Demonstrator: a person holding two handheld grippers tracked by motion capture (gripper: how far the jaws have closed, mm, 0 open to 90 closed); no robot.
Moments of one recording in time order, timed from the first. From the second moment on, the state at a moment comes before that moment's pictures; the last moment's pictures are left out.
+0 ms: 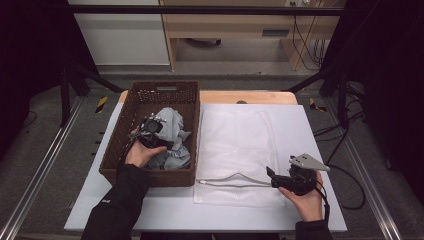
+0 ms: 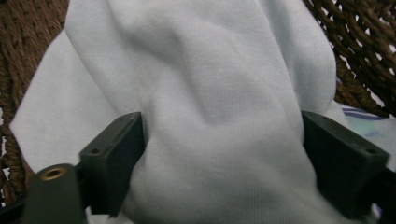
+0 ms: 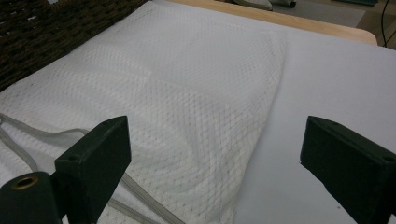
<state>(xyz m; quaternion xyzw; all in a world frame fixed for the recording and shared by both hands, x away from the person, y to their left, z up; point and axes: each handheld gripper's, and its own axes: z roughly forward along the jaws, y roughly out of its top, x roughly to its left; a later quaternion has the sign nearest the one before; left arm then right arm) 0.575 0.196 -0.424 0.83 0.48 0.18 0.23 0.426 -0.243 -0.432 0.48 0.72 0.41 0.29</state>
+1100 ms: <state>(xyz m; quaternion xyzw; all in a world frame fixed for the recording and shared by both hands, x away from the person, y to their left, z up) 0.539 0.218 -0.364 0.74 0.48 0.23 0.41 0.425 -0.247 -0.433 0.48 0.72 0.41 0.29</state>
